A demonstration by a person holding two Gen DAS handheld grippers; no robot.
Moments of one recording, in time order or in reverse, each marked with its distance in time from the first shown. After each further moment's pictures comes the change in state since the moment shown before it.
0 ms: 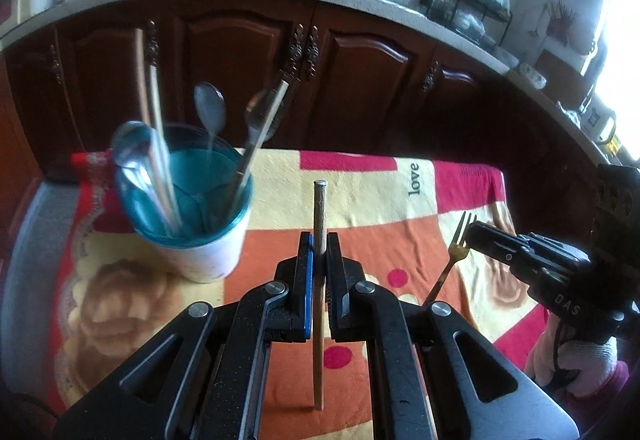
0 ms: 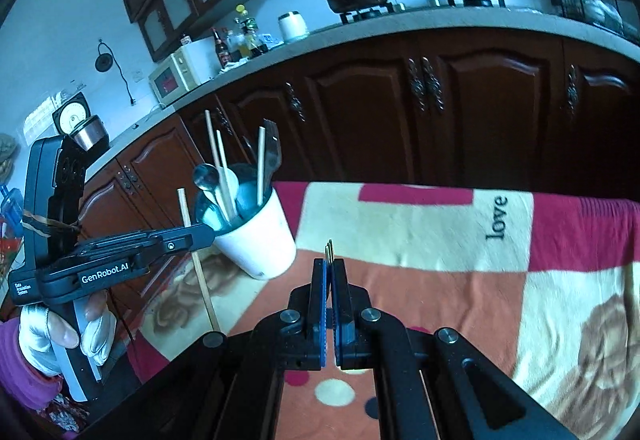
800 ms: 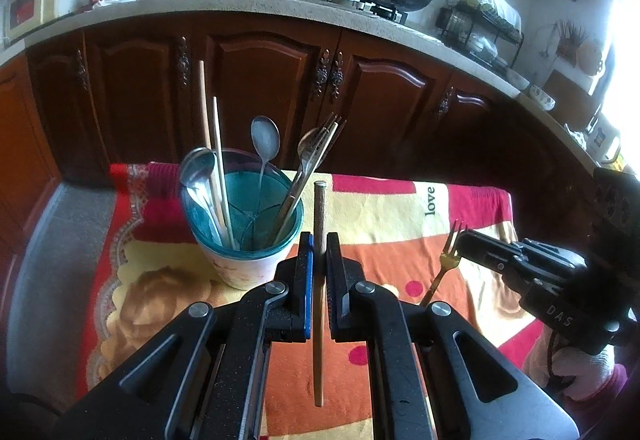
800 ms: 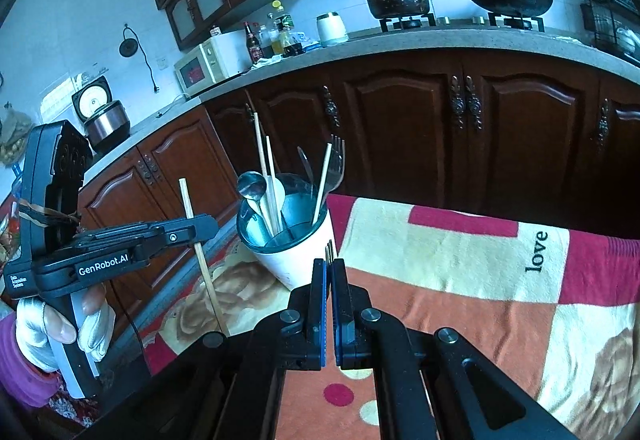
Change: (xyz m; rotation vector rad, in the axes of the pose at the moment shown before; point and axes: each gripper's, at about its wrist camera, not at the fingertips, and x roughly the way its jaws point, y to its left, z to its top) left arm -0.042 0.029 0.010 -0.028 -0.055 0.041; right arm 0.013 0.049 0.020 -0.073 0.003 0.053
